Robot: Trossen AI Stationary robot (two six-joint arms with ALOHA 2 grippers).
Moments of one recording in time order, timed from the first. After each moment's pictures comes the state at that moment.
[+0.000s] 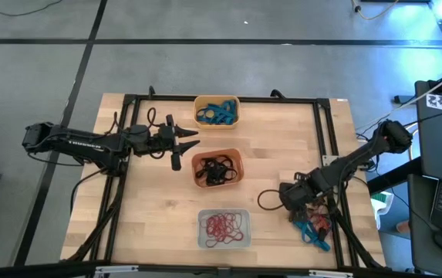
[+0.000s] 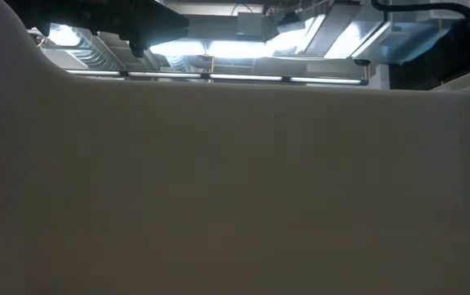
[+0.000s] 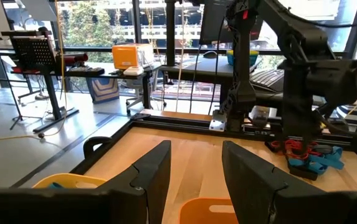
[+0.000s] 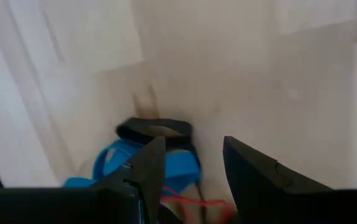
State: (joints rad) left arm 0.04 0.97 0.50 0.45 -0.23 -0.01; right arm 0.55 1.35 0.83 -0.88 -0.10 0.77
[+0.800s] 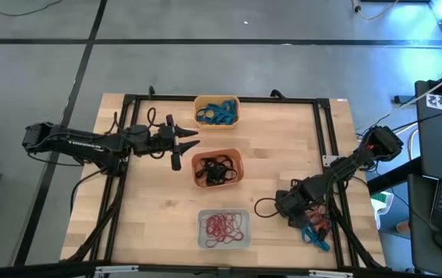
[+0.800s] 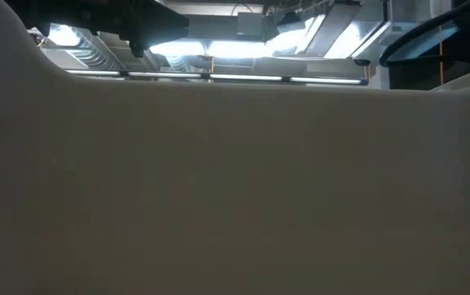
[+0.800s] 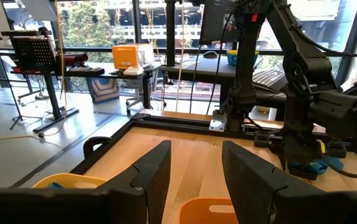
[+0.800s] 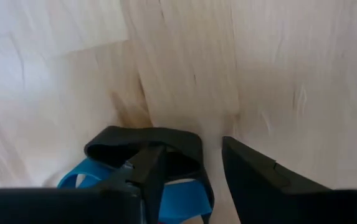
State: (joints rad) left arm 0.04 0.97 0.50 0.45 -0.23 -0.01; right arm 0.57 1.52 0.76 -0.72 -0.15 0.76
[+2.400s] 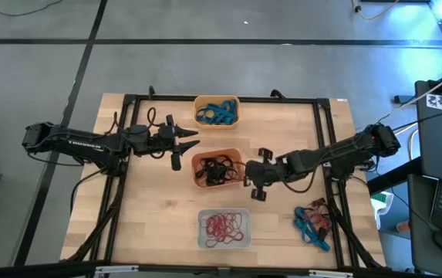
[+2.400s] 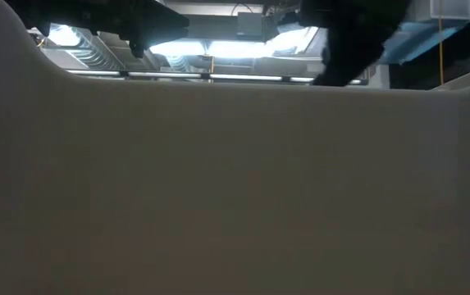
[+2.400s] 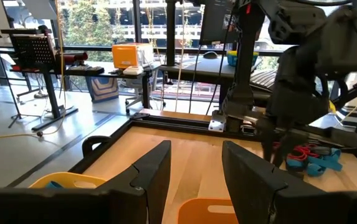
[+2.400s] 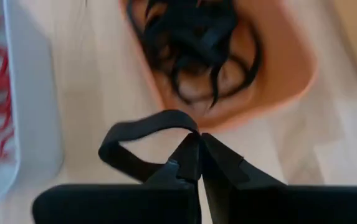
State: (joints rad) left arm 0.04 0.97 0.50 0.45 -0.23 -0.02; right arm 0.26 1.53 1.12 -0.62 0.28 0.35
